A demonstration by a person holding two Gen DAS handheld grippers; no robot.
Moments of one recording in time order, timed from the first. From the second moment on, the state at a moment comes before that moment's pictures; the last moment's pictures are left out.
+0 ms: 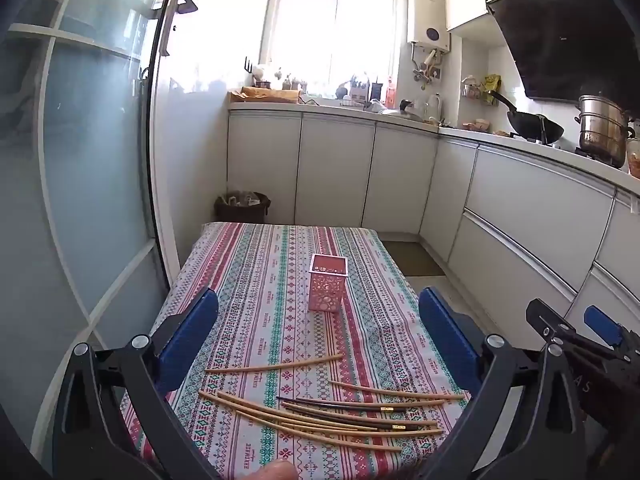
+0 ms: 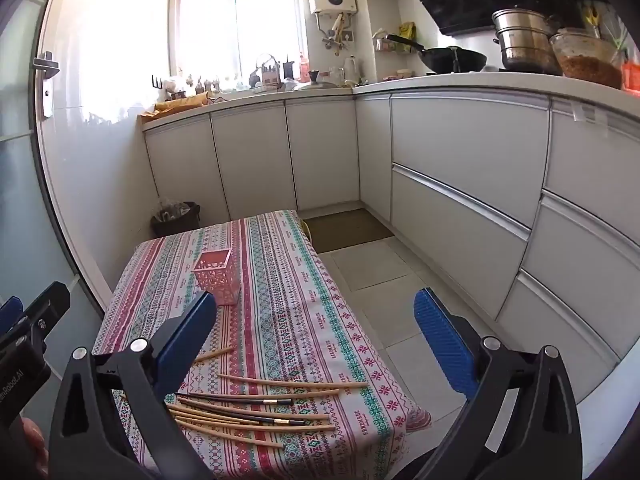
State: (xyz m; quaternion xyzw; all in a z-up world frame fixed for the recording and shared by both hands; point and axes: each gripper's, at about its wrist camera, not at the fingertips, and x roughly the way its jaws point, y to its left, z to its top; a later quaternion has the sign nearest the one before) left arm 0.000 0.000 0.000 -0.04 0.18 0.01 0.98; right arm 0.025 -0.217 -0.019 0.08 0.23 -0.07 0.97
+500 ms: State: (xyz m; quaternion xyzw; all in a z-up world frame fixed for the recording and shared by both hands) left arm 0.001 0.000 -0.009 -0.04 0.20 0.01 0.98; right arm 0.031 -0.213 -0.030 0.07 0.25 -0.06 0.96
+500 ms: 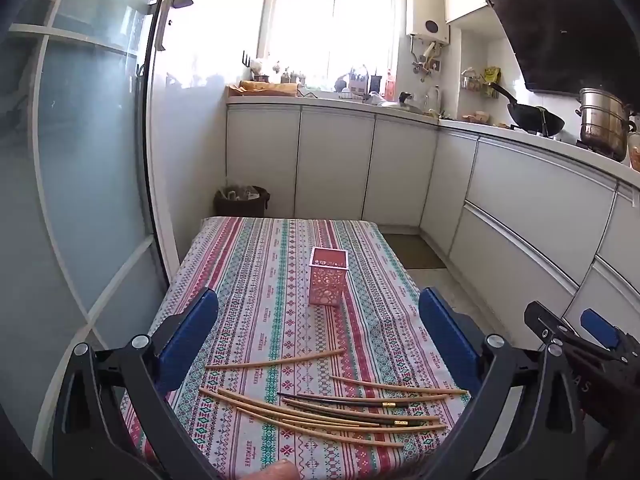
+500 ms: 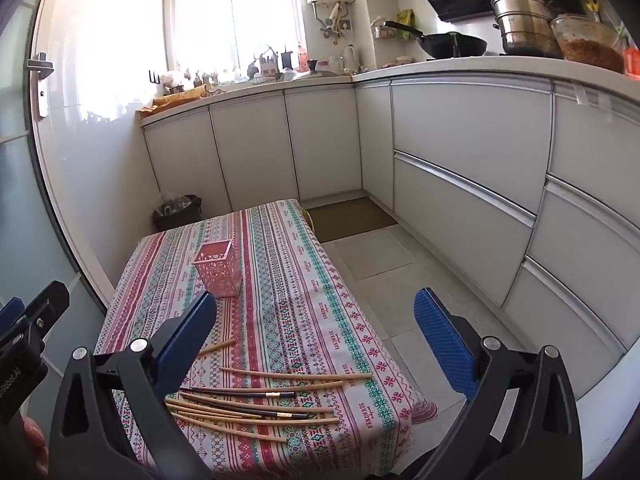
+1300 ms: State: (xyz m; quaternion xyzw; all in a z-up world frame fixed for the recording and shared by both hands) left arm 0.014 -0.010 -0.013 -0.03 0.21 0.01 0.98; right arm 0.034 -0.218 -0.034 0.08 0.26 -0.07 0.96
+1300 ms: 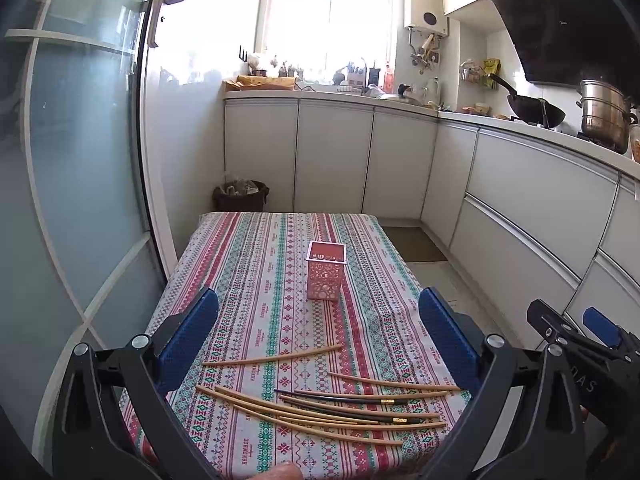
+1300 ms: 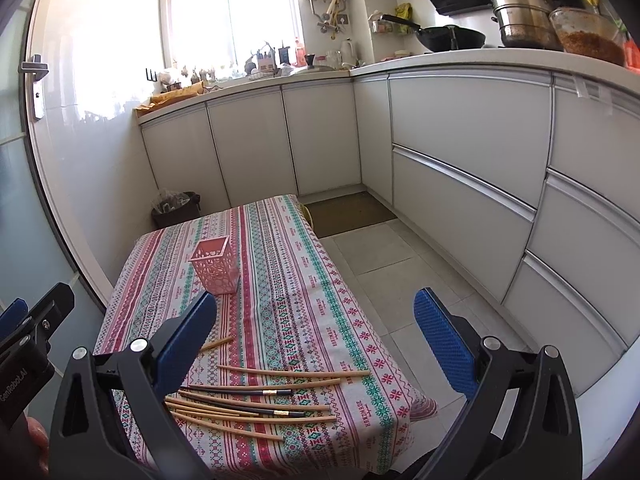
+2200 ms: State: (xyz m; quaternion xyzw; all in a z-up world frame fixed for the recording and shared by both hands) left arm 0.018 -0.008 -0.013 -0.03 0.22 0.01 0.97; right arm 0.035 -0.220 -0.035 0.08 0.26 -0.07 0.96
